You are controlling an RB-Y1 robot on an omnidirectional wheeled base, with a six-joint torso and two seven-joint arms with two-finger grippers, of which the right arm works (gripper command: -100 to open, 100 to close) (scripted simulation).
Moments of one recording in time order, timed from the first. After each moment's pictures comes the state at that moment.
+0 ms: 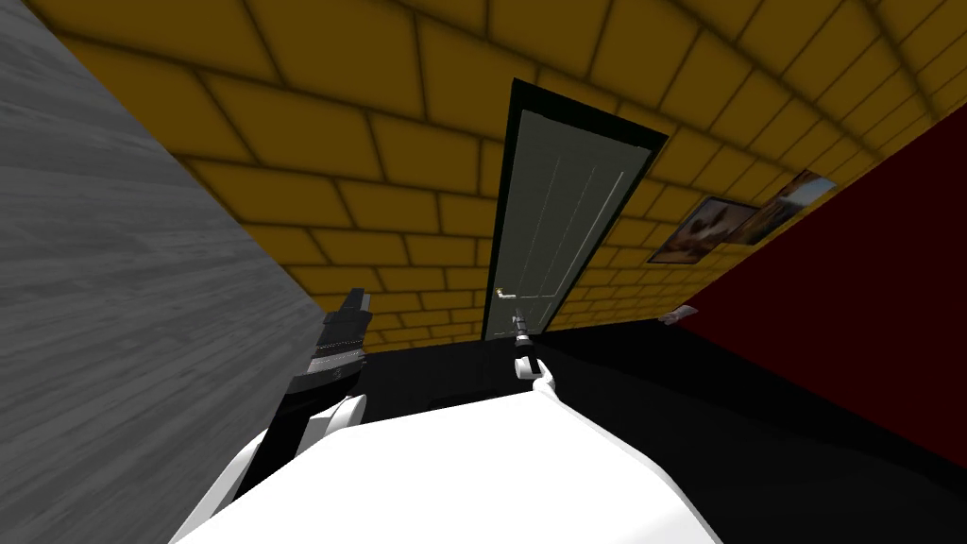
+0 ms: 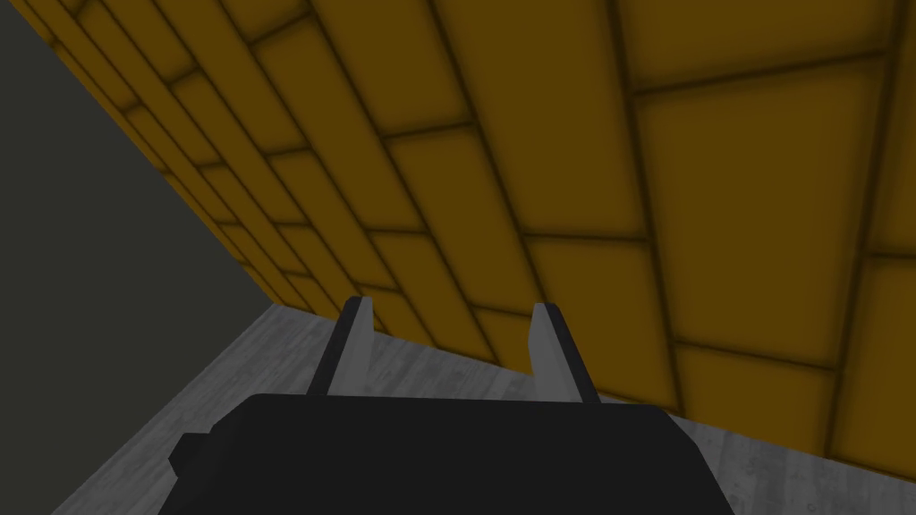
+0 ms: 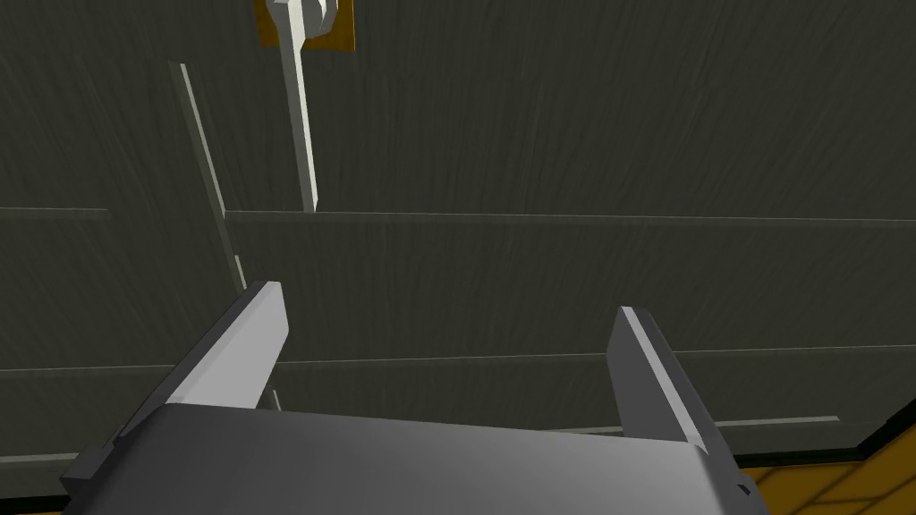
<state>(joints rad) -0.04 -0.14 -0.09 -0.93 -0.10 -0.74 -0.02</state>
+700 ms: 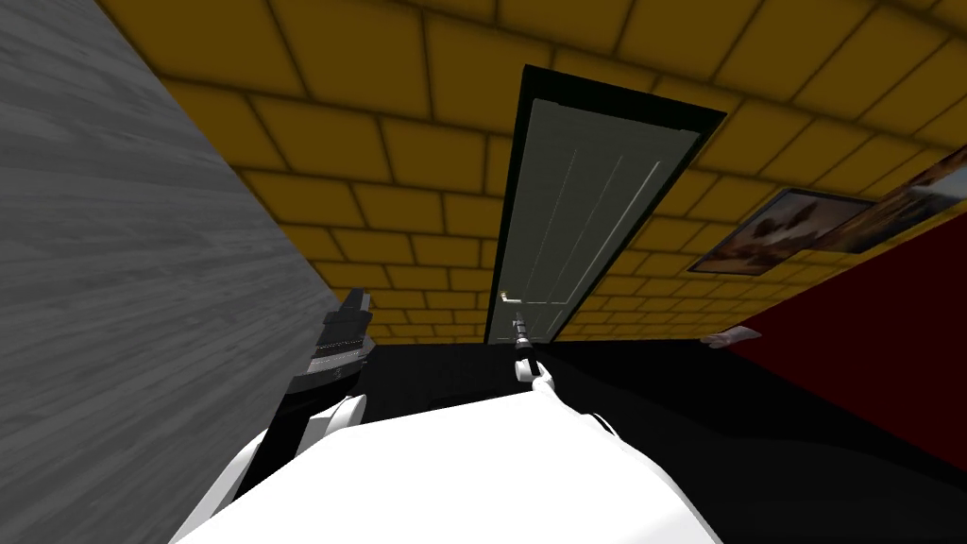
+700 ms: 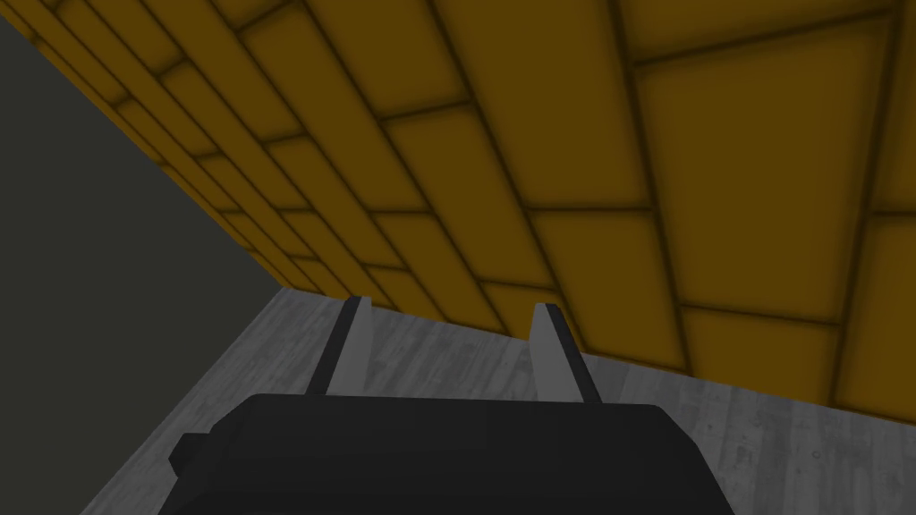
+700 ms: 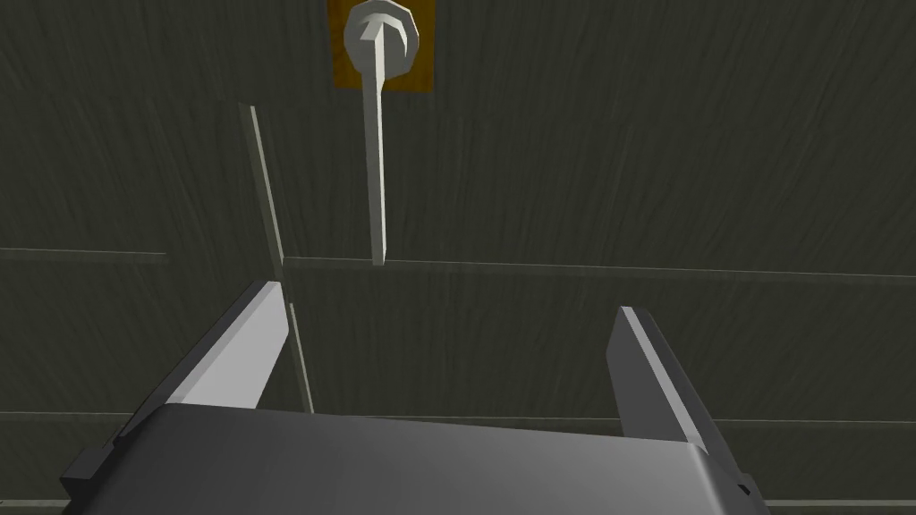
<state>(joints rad) -0.12 -0.15 -0.10 -0.74 -0.12 -0.79 -0.03</state>
